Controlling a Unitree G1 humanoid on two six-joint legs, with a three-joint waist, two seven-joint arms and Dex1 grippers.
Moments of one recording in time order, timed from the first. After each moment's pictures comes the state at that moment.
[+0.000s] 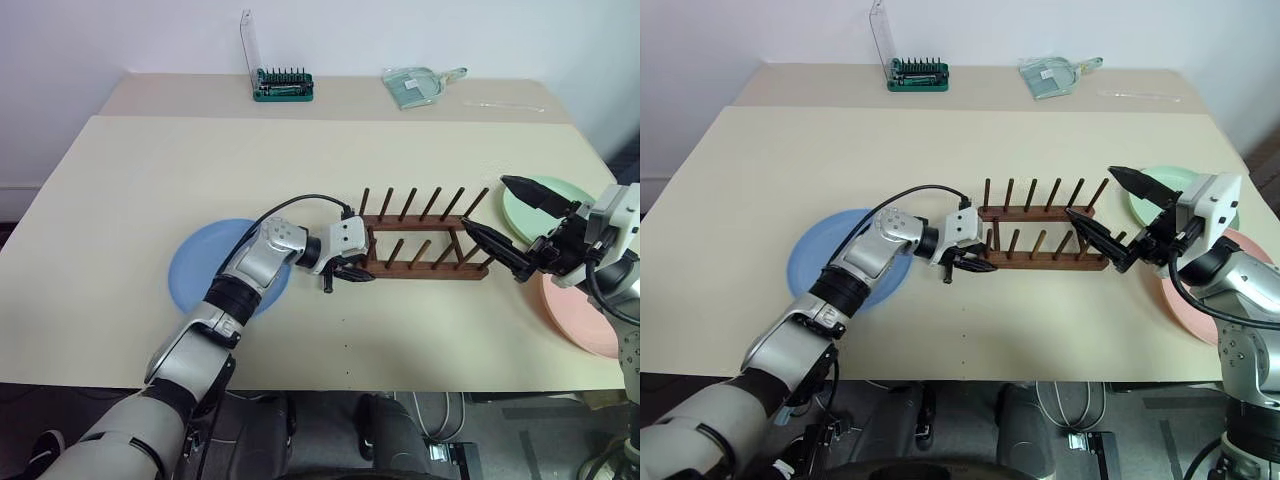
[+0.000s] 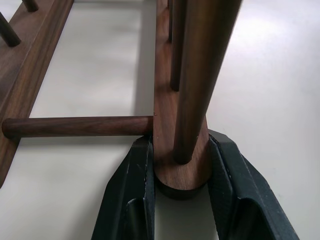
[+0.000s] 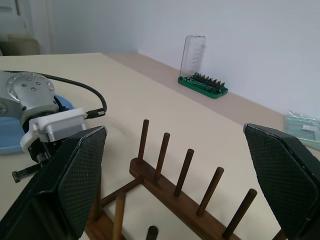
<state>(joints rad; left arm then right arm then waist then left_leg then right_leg) -0.87 0.16 -0.37 0.61 0.01 0.18 -1.15 -0.08 -0.72 -0.44 -0.34 0.67 0.28 0.84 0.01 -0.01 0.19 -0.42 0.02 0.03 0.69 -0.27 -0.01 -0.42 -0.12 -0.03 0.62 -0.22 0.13</state>
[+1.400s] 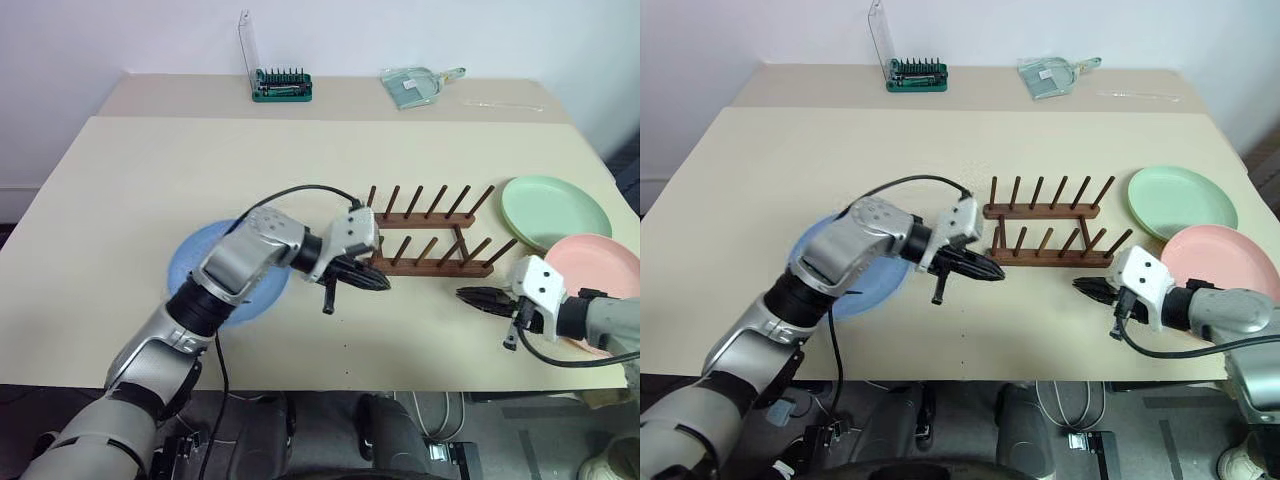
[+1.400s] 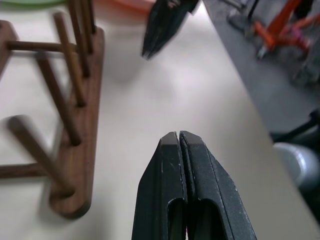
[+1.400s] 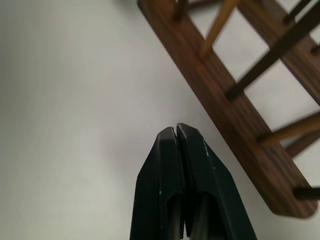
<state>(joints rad) -0.80 0.35 -0.54 0.00 -0.21 0.58 -1.14 0.07 -0.93 -0.19 -0.21 0.25 0.21 0.98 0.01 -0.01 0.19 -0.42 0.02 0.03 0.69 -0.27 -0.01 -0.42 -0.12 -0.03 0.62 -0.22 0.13</state>
